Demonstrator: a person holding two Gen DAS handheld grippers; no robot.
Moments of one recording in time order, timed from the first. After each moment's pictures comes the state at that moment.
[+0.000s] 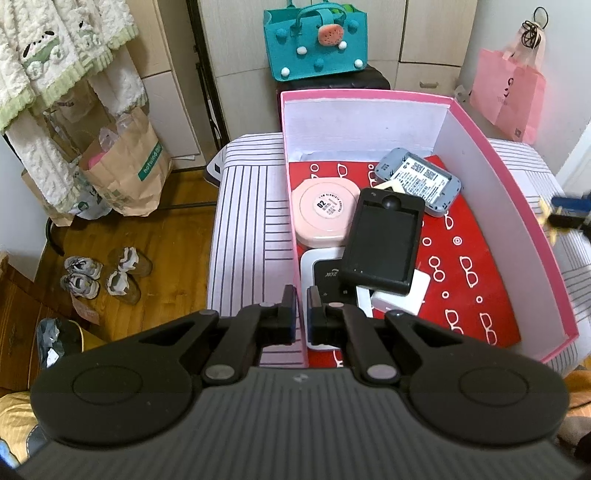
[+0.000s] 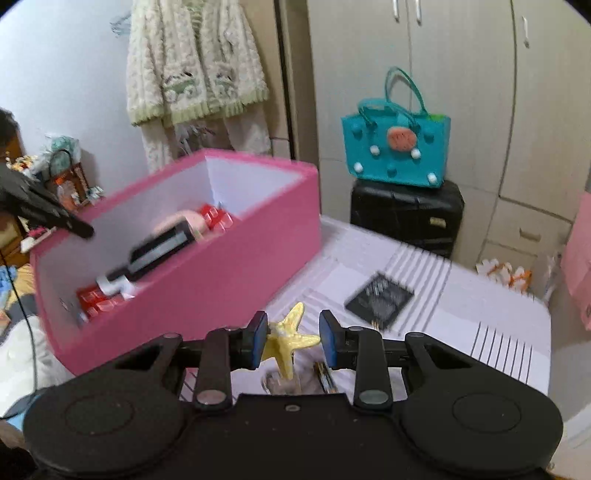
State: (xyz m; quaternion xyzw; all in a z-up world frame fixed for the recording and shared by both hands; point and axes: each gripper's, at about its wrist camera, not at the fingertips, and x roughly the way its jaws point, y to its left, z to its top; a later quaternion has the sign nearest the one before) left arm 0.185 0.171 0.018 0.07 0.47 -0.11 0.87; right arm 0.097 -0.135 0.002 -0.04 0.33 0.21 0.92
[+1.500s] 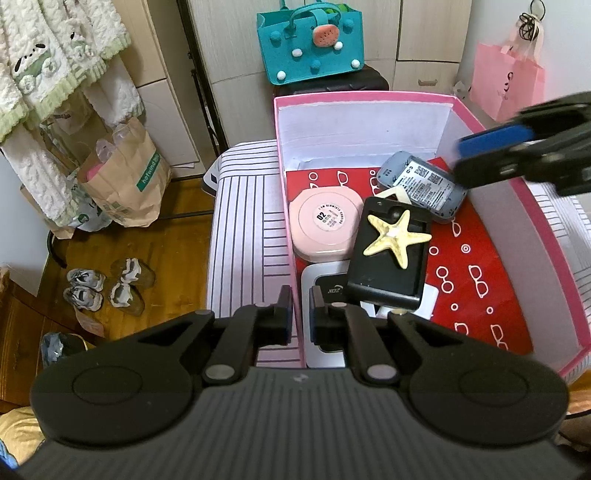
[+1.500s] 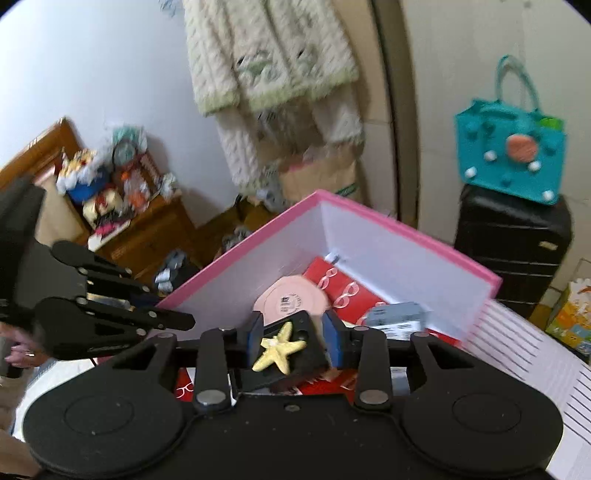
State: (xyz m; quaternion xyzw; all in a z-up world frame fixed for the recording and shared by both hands) left arm 0.199 0.166 0.009 0.08 0.46 -0.11 0.88; right arm 0.188 -0.019 0.045 -0.01 0.39 0.33 0.86
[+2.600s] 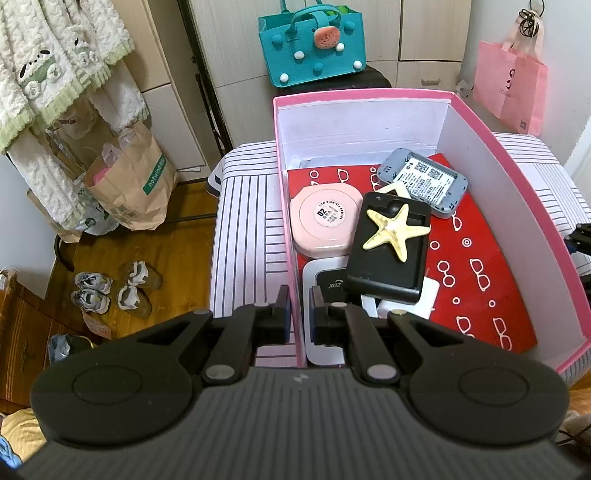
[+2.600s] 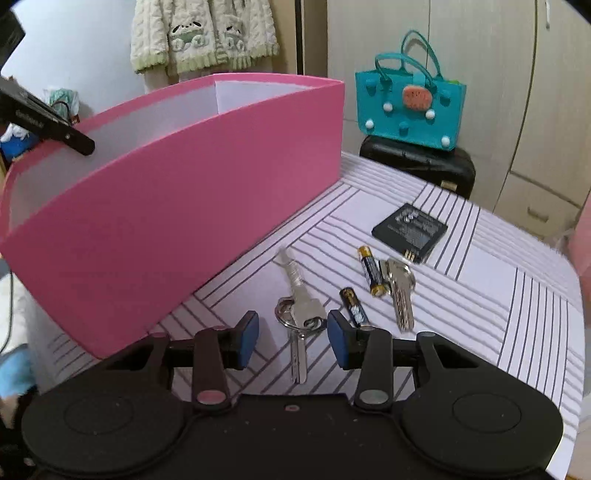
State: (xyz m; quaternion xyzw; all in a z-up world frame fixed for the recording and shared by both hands) left arm 0.188 0.163 0.010 0.10 0.45 -0.10 0.88; right arm 0.090 -0.113 -0.073 -0.08 0.37 0.20 0.90
